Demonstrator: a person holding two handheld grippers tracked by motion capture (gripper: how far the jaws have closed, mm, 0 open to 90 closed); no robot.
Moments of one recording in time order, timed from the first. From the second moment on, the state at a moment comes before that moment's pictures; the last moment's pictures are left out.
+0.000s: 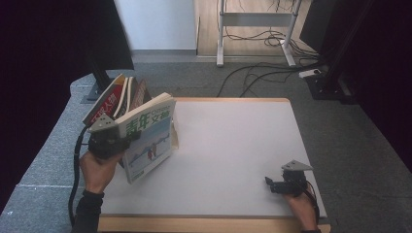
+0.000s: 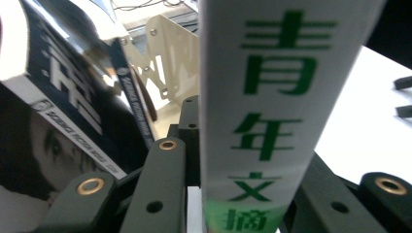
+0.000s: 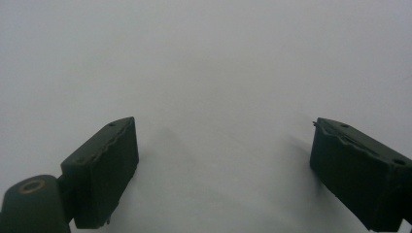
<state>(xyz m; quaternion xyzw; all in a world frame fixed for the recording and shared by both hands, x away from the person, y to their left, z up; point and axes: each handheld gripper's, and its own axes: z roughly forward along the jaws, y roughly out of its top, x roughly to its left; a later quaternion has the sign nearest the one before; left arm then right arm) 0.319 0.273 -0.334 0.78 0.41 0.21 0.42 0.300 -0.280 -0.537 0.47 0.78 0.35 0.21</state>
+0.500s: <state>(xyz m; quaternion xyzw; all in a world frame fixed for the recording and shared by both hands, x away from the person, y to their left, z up) 0.352 0.250 -0.341 0.76 0.42 0.24 0.43 0.300 -0.280 -0.537 0.47 0.78 0.35 0.21</state>
